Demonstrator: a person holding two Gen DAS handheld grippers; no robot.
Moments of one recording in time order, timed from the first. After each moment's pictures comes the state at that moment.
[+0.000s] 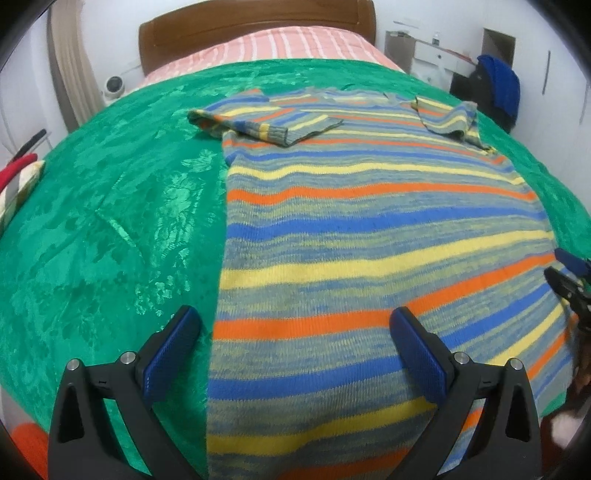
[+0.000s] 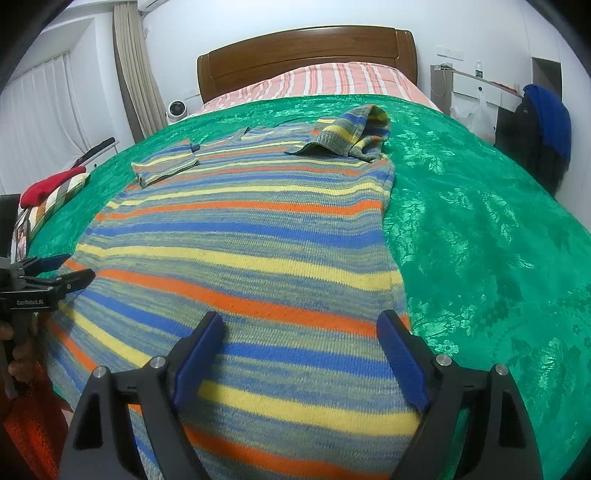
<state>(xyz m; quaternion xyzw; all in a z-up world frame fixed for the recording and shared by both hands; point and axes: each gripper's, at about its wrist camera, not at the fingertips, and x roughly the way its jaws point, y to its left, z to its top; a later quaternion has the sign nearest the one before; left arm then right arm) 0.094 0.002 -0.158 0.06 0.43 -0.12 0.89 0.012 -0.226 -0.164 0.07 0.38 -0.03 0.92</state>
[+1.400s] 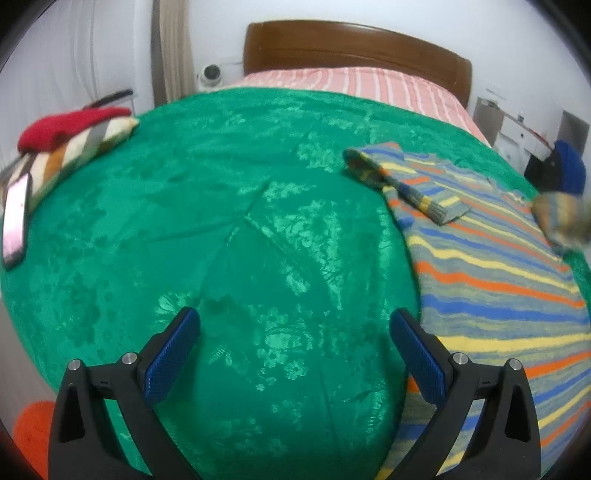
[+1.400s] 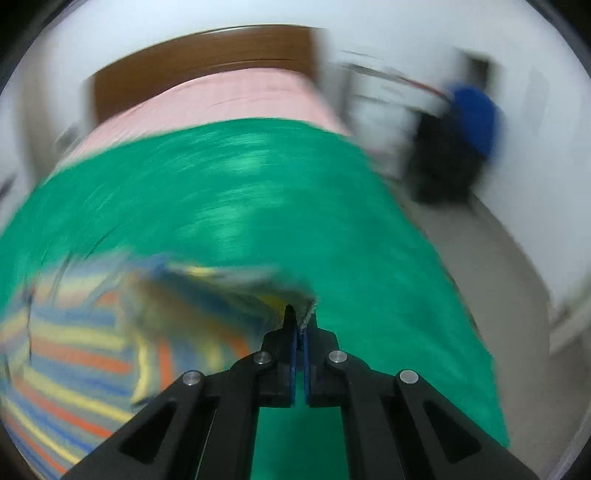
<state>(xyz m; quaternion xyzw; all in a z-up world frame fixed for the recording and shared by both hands) 0.111 0.099 -0.142 -0.05 0.38 0.03 0.92 0.170 -0.481 -0.055 0.09 0.39 -0.24 0.88</state>
